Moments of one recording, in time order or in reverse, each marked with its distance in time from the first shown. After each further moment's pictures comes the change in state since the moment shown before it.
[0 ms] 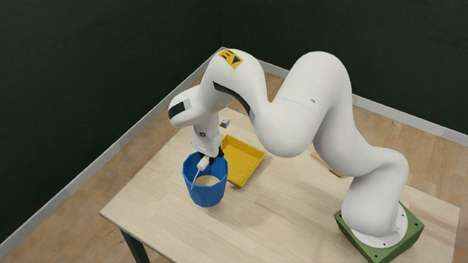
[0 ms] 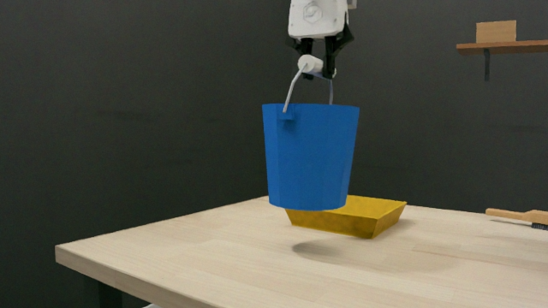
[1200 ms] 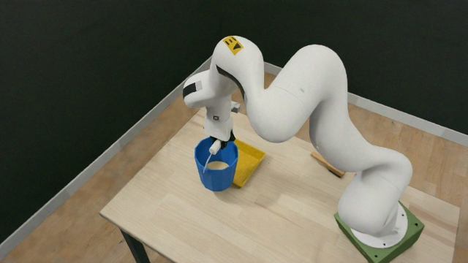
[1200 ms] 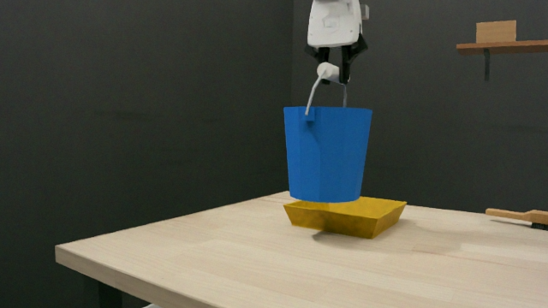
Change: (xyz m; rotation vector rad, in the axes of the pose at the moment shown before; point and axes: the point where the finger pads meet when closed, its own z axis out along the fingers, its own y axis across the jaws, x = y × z) arm 0.085 0.000 0.000 0.000 0.000 0.000
